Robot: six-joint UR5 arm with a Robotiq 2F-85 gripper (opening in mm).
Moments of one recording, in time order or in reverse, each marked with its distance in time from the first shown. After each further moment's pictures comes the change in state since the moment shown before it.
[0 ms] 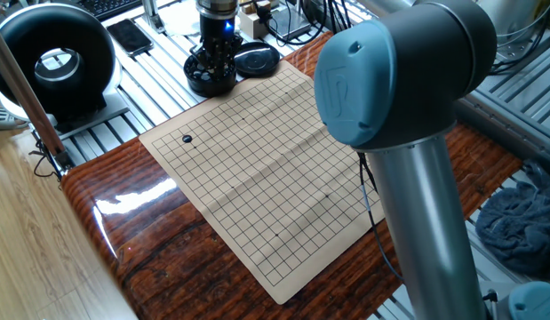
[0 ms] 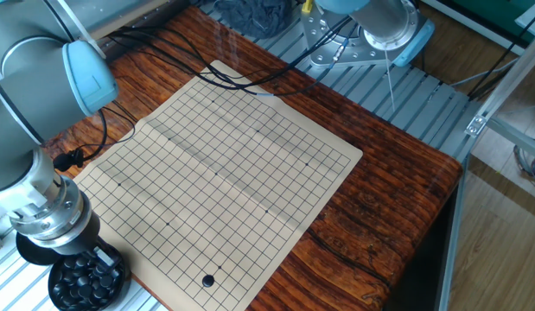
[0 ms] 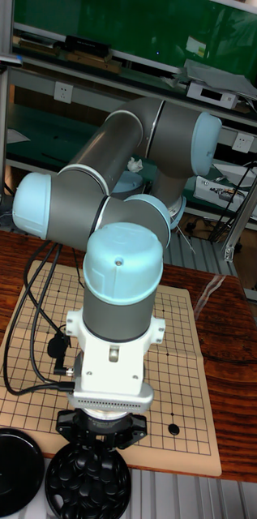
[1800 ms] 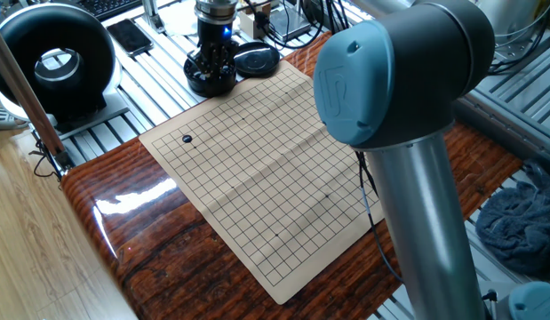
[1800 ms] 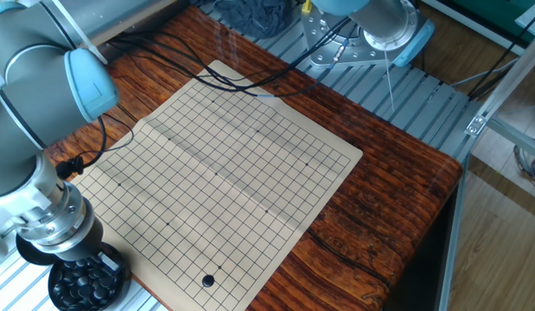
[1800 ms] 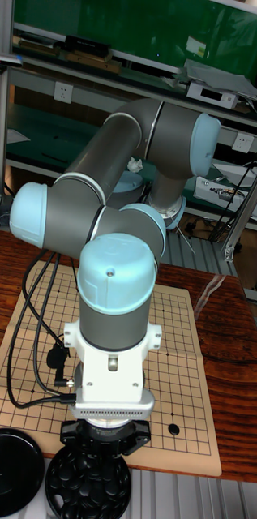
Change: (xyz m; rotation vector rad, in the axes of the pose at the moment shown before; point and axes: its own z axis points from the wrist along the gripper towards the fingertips) arm -0.006 0.010 0.013 -0.042 -0.014 -0.044
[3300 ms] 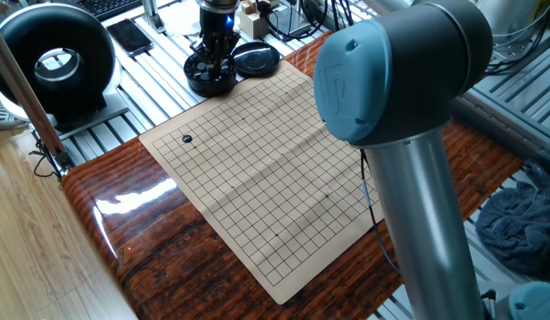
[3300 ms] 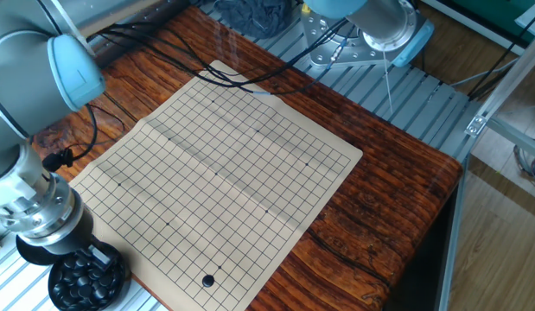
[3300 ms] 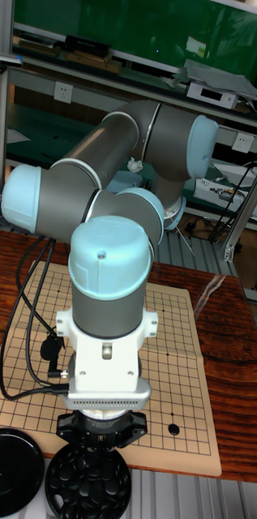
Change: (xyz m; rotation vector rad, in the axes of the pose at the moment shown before) arm 0.000 -0.004 -0.028 -0.005 0.010 0.006
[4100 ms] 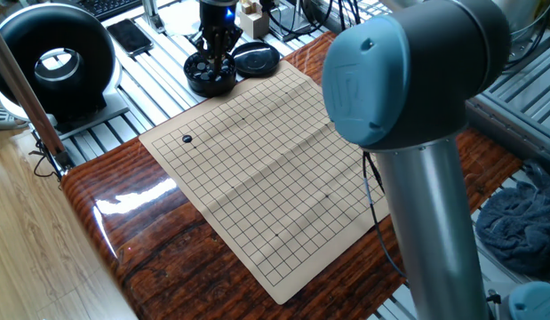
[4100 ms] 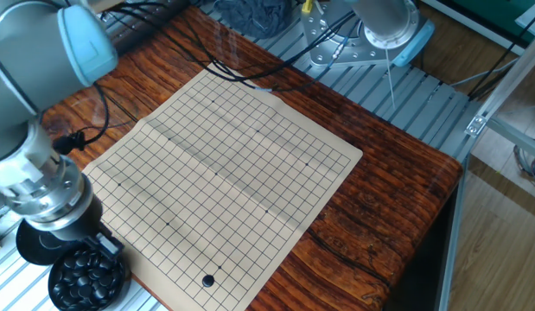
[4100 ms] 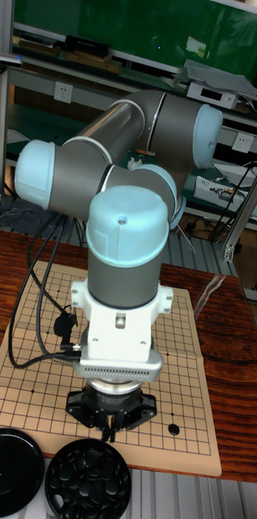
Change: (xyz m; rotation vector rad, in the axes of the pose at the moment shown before) arm 0.021 0.018 -0.022 0.000 -0.002 0.066
